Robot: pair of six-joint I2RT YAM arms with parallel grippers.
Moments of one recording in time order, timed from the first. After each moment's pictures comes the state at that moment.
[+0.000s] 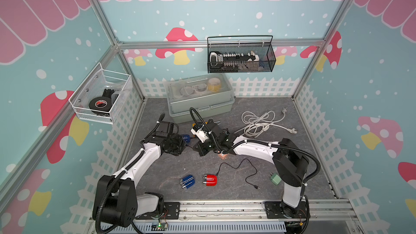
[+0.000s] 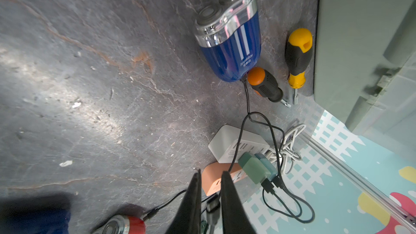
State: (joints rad) left arm -0.16 1.28 0.81 -0.56 0.33 -1.42; right arm 0.92 1.88 1.31 -0.13 -0.36 0.33
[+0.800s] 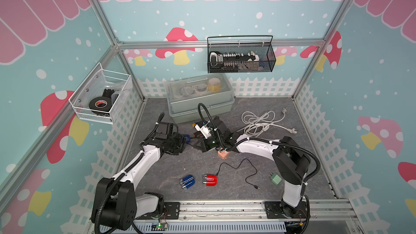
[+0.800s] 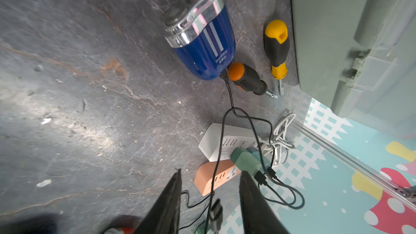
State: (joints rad) left arm -0.16 1.26 0.77 -0.44 0.35 -1.36; right arm 0.85 1.88 1.25 0.01 -0.55 0.51
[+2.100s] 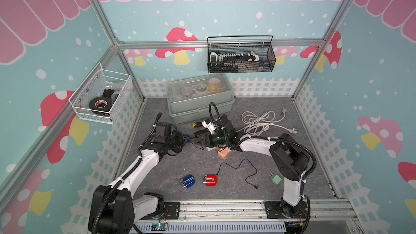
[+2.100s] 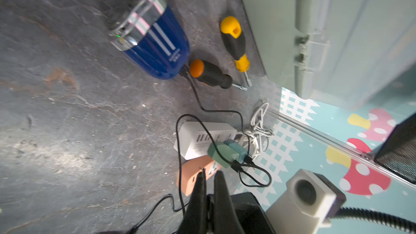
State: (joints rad) left arm -0.17 1.17 0.72 -0.28 0.36 -1.35; right arm 0.77 1.89 1.17 0.26 -0.69 0.88
